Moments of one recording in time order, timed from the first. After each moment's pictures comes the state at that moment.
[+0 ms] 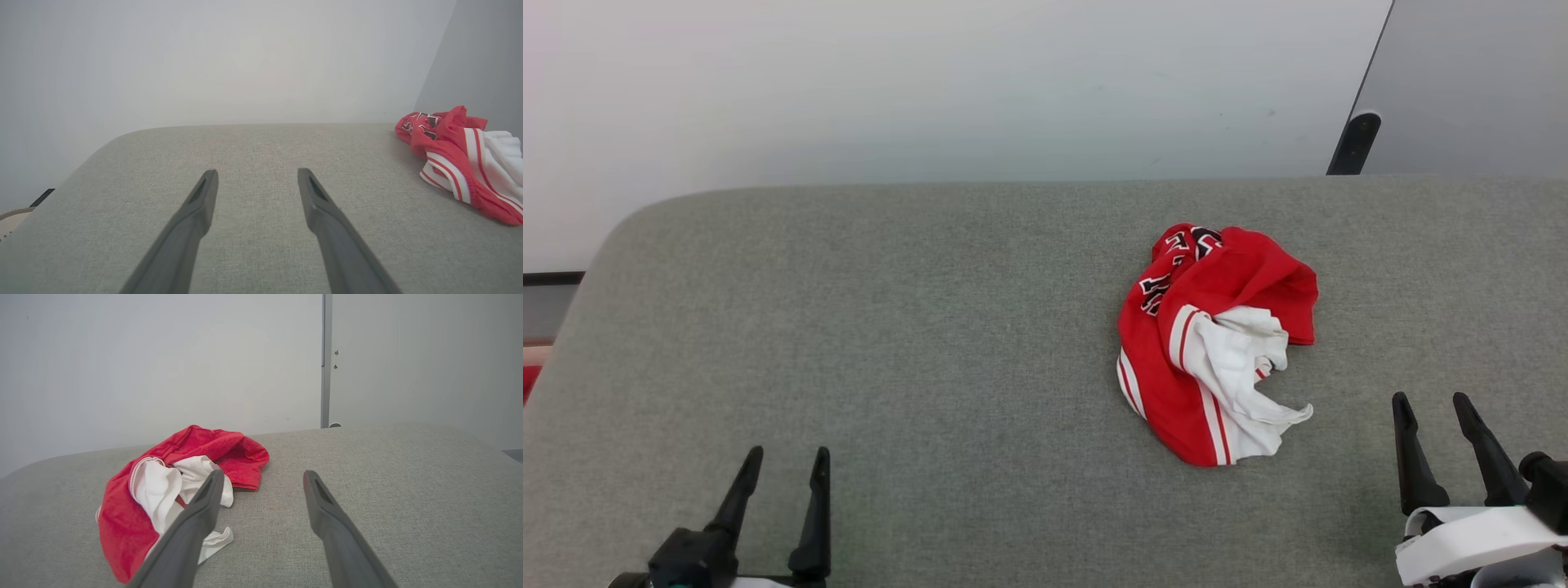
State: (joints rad) left arm 0.06 0.22 -0.01 0.11 -0.24 -0.07 -0.26; right arm -0.09 -0.19 0.00 0.27 0.33 0.13 -0.26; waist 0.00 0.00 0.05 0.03
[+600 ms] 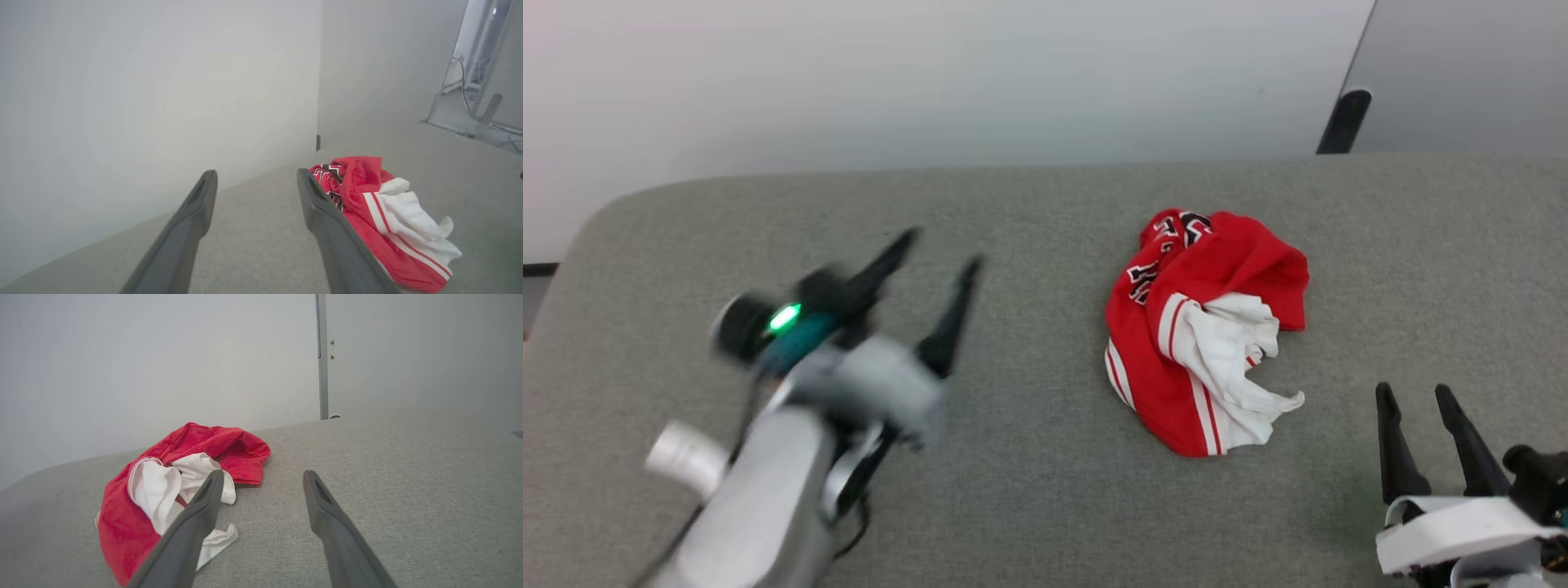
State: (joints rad) left arm -0.44 0.30 -0.31 0.18 -0.32 -0.13 -0.04; right arm -0.10 -0.14 0.00 0.28 0.34 0.13 -0.26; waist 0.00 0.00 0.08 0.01
